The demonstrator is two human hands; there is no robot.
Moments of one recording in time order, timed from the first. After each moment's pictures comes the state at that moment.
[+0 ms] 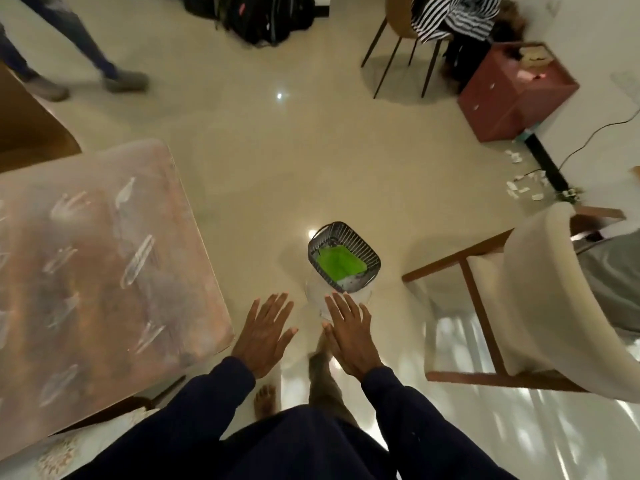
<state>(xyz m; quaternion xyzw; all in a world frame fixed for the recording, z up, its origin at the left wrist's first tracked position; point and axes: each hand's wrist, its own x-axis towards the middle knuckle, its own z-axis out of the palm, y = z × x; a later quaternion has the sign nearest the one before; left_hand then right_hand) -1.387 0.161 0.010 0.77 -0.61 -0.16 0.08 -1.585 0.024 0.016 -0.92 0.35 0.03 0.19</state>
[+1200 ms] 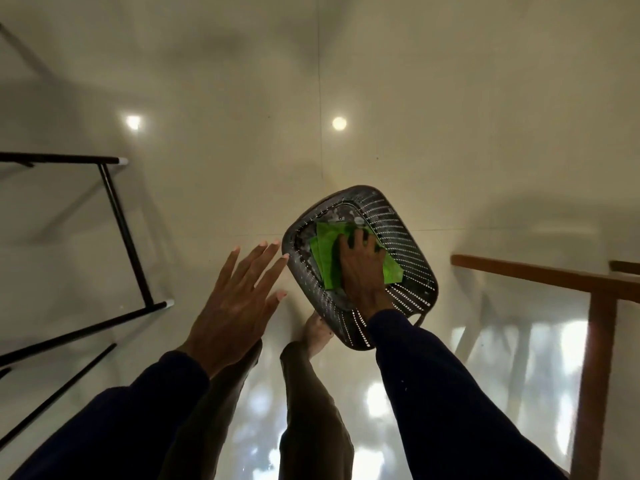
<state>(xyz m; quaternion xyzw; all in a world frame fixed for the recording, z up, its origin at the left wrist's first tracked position) -1.304 -0.089 -0.301 0.79 -0.58 -0.19 0.11 -1.451 -0.297 -0.405 -0.89 0.32 0.30 0.14</state>
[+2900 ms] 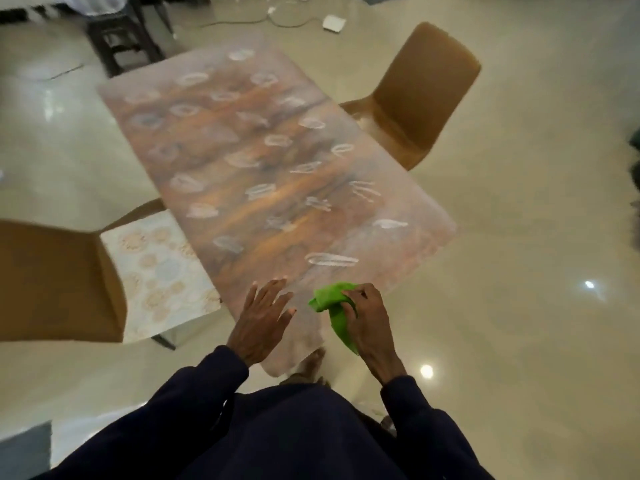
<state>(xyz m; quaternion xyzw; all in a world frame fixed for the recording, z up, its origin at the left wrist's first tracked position) -1.287 0.206 0.054 0.98 0.03 0.02 0.18 -1.182 -0.022 0.082 -0.92 -0.18 0.11 0.32</state>
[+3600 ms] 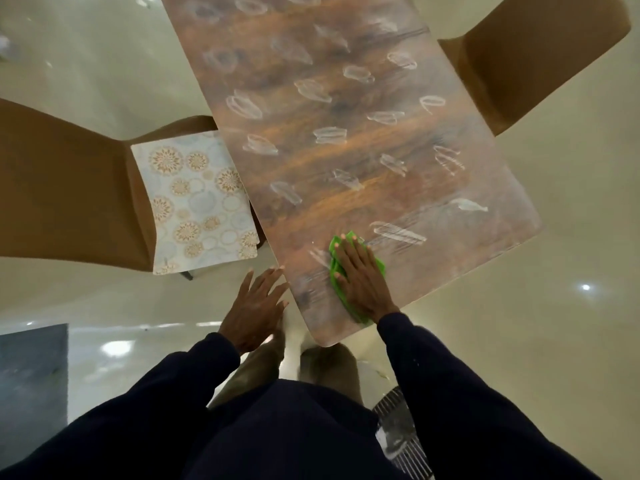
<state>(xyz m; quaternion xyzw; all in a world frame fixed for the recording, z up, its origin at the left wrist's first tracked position) -1.389 0.305 -0.029 0.98 0.07 0.01 0.17 -1.174 0.102 -0.044 -0.87 -0.45 0.18 0.06</state>
